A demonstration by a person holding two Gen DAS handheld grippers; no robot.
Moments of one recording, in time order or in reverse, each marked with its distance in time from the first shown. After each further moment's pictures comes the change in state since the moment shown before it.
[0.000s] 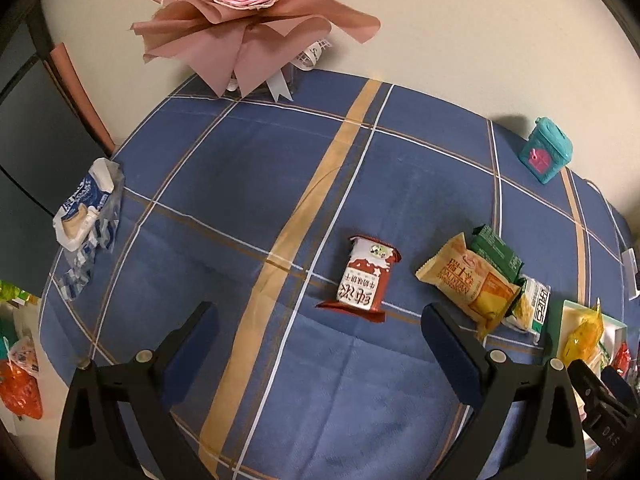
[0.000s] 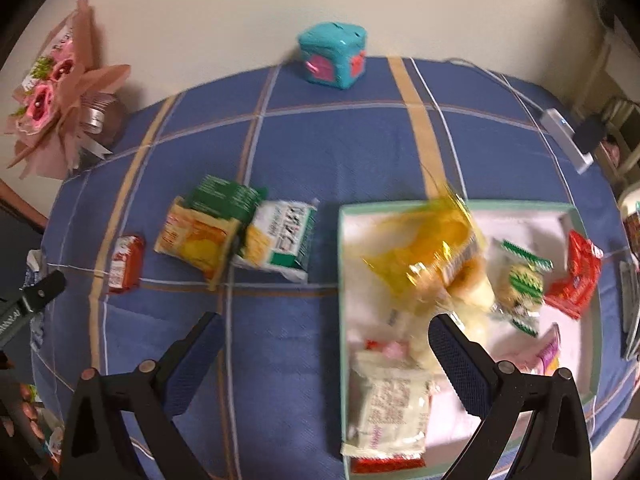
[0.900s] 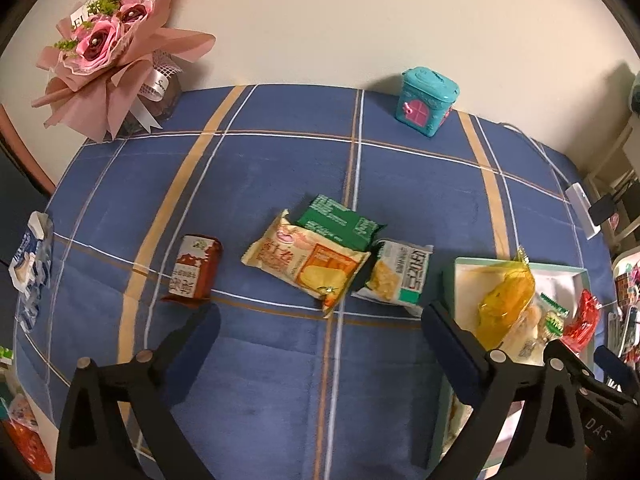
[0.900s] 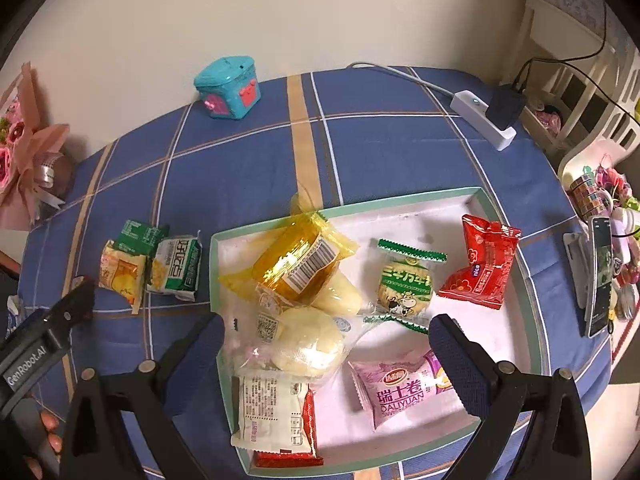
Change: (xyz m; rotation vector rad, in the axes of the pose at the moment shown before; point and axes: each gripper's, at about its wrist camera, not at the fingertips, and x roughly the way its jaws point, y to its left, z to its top) left arm -0.023 -0.136 -0.032 0.219 -0.009 -0.133; right arm -0.026 -0.092 -0.011 0.129 -0.021 -0.123
